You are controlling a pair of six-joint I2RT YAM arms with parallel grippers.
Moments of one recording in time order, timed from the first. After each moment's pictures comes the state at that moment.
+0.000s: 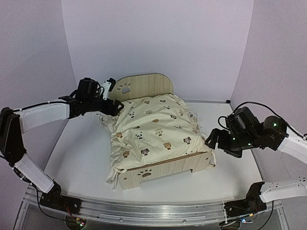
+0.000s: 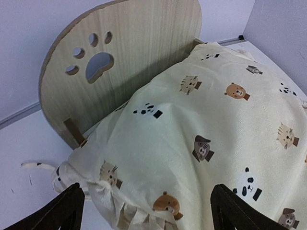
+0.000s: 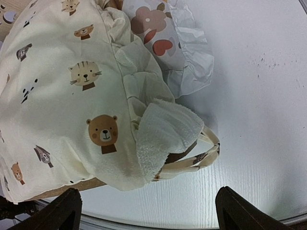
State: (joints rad) left arm -0.49 1.51 1.14 -0.12 0.08 0.00; right arm 0.85 0.99 0.98 -0.96 0.25 0.99
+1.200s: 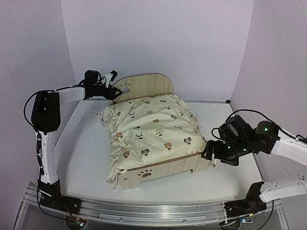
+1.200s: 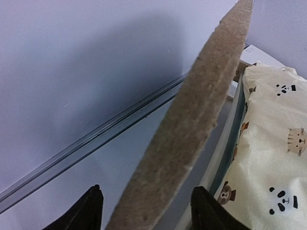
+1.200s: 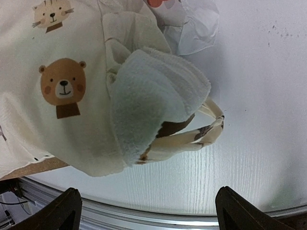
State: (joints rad) left arm -0.23 2.16 1.77 -0.08 0.50 0.22; right arm 0.87 1.01 0.91 -0.97 0.15 0.96
